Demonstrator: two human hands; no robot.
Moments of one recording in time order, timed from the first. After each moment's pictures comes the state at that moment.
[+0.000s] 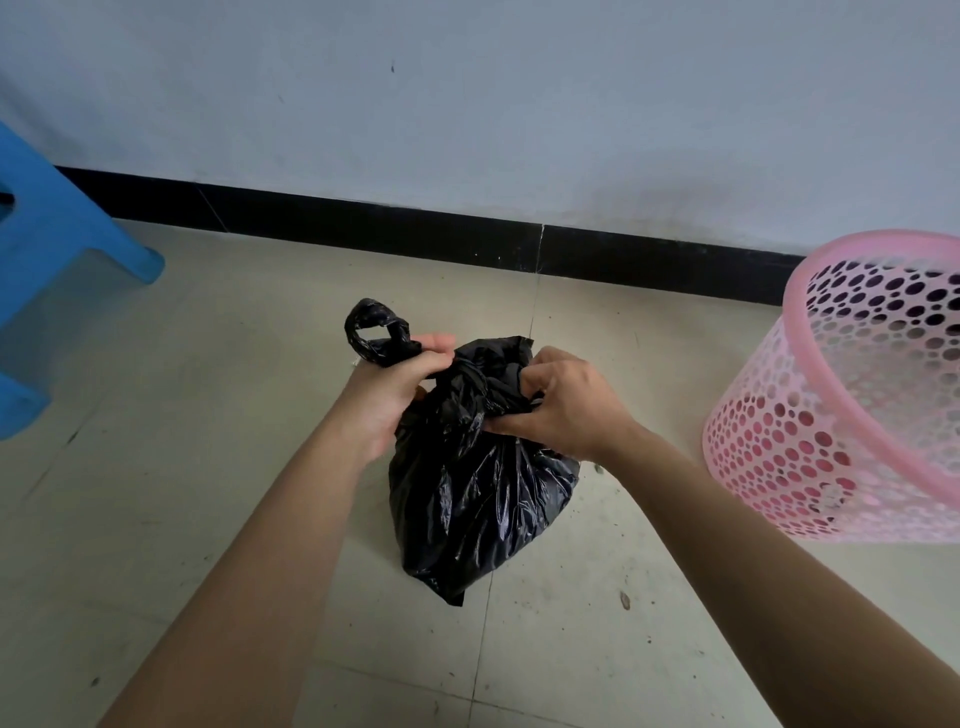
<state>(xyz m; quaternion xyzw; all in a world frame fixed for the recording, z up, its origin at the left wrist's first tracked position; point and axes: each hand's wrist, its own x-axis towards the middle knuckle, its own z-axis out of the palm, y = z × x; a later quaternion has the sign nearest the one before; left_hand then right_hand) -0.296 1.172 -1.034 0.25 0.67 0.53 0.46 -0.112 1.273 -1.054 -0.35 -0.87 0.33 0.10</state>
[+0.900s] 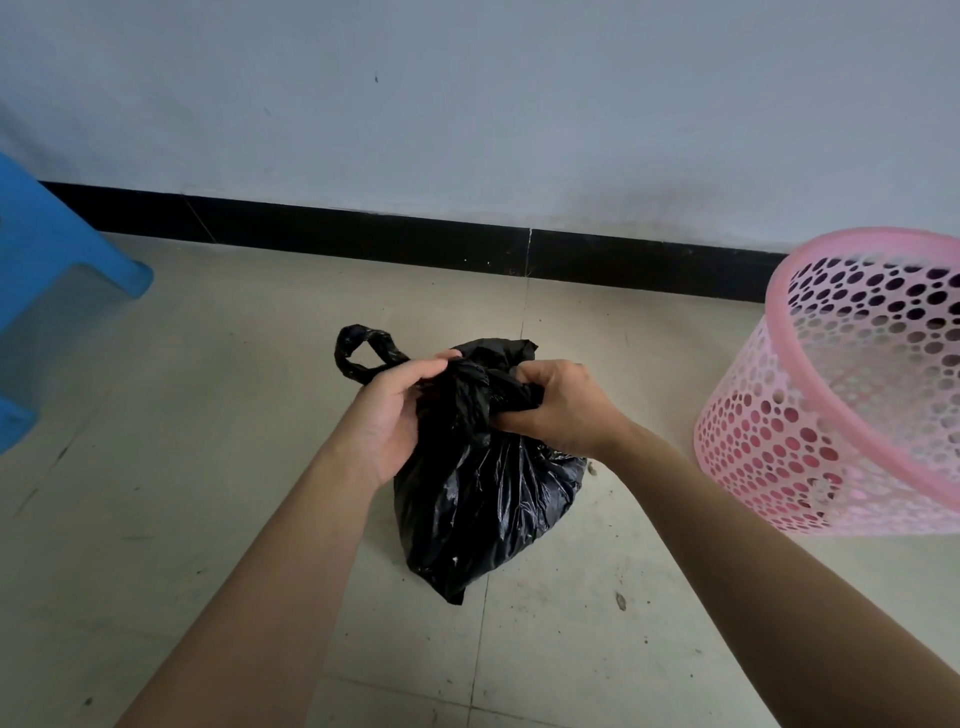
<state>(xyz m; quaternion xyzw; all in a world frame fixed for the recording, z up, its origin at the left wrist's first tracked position) -0.280 1.170 -1.036 0.10 0.53 0.59 0.60 -0.108 1.276 -1.052 -0.39 -0.78 0.49 0.10</state>
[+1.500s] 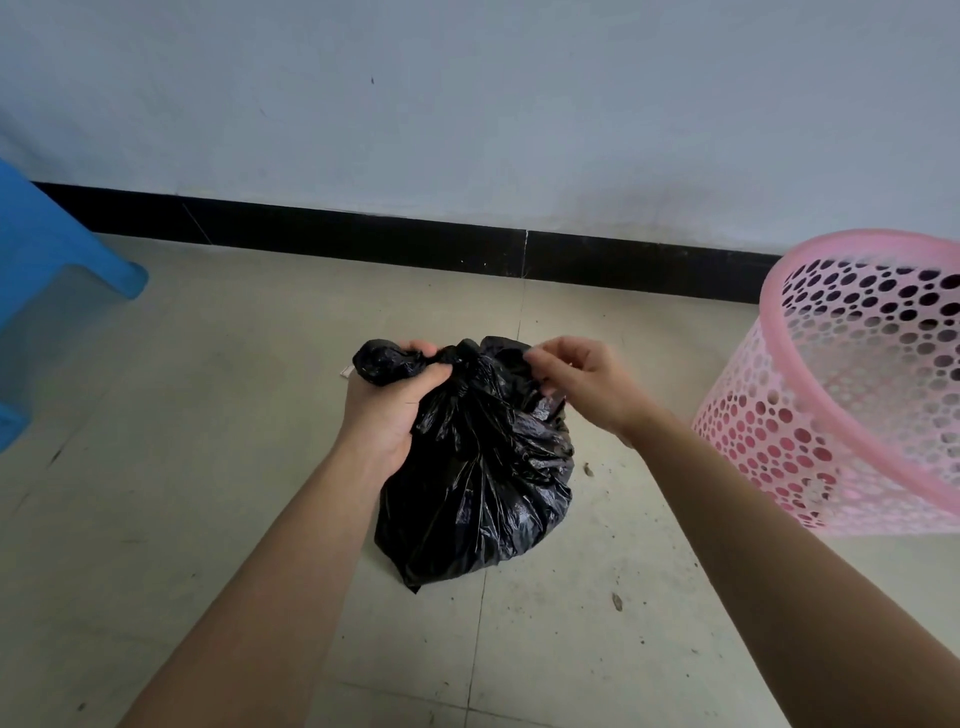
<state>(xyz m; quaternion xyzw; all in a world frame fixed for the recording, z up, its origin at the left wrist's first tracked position) -0.272 1.178 -1.041 0.14 0.61 0.66 0.42 -0.089 1.300 -1.047 -0.41 -0.71 0.55 0.17</state>
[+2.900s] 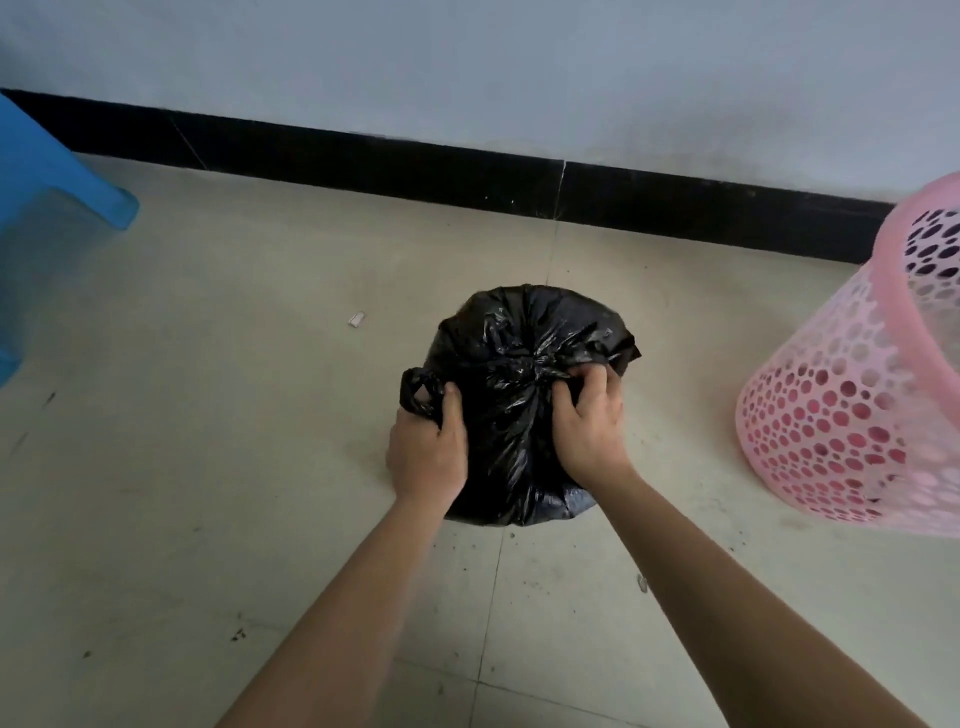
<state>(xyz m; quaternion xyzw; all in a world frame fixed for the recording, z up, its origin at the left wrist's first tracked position) -0.242 1.154 -1.144 0.22 0.86 0.41 0.22 -0.114 1.245 -1.140 -0.59 -0.66 0.42 0.19</state>
